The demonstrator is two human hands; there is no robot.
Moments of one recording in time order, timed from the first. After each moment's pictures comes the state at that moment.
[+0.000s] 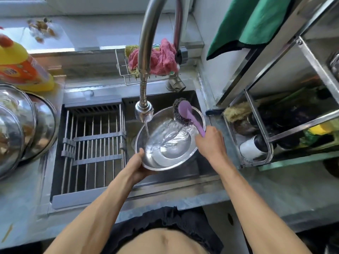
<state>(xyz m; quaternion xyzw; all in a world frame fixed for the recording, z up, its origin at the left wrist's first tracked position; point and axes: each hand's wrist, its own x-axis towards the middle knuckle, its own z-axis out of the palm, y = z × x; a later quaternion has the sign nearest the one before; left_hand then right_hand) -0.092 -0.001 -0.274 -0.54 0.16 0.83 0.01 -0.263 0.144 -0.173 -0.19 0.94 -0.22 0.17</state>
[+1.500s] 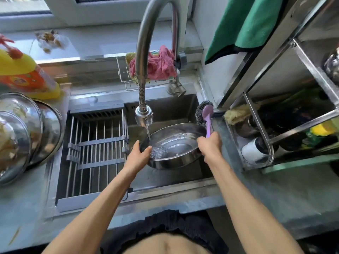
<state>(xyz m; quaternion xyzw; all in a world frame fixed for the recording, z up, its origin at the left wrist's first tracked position) -0.095 -0.023 -0.252 -0.50 0.66 0.55 0.07 -0.280 0.132 -0.228 0.08 0.87 -0.42 0.25</state>
